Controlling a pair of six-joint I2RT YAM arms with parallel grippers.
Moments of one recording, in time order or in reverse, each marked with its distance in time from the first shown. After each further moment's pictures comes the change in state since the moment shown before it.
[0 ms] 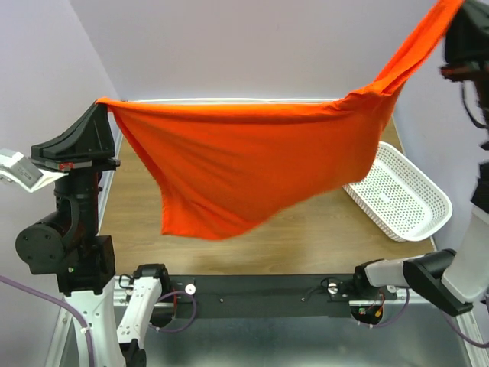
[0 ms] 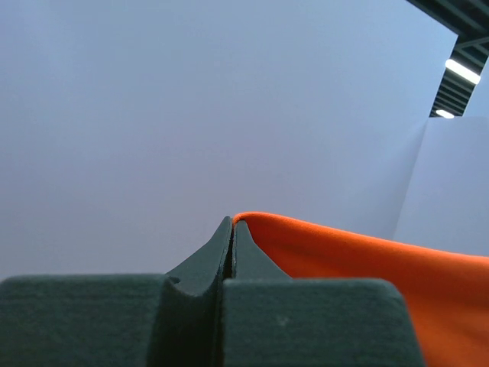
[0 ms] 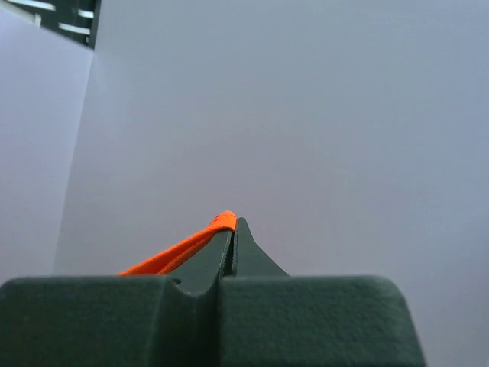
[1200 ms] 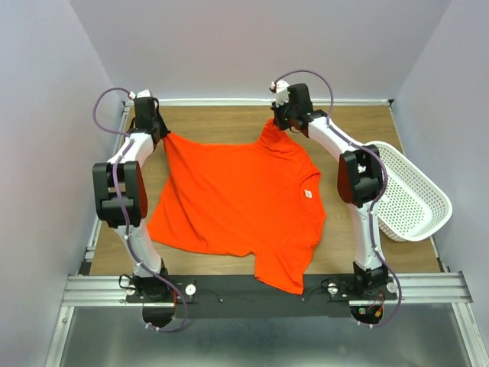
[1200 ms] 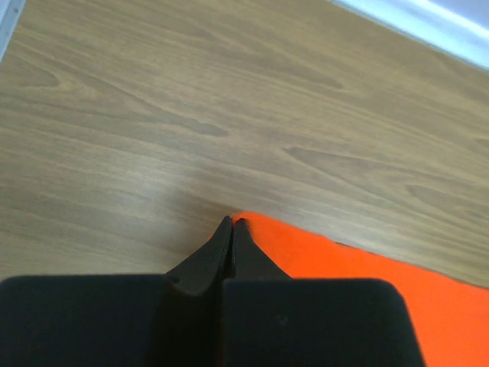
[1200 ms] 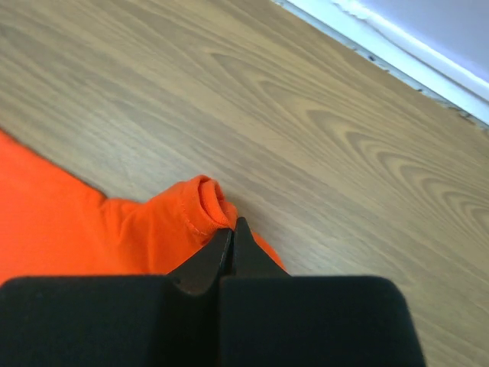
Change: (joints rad) left arm 0.023 1.258 0.097 -0.212 -0.222 0.187; right arm 0.074 0.961 -0.564 0.141 0.084 0.021
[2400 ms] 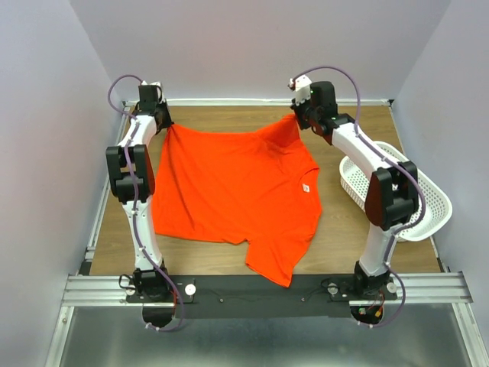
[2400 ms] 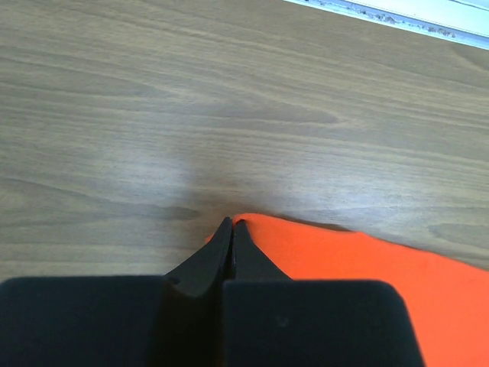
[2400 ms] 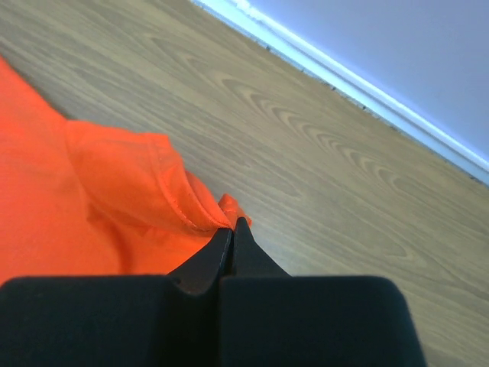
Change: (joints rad) left arm 0.019 0.408 0.515 -0.225 0.145 0.137; right arm -0.034 -0.385 -0.336 0.041 0.137 -0.127
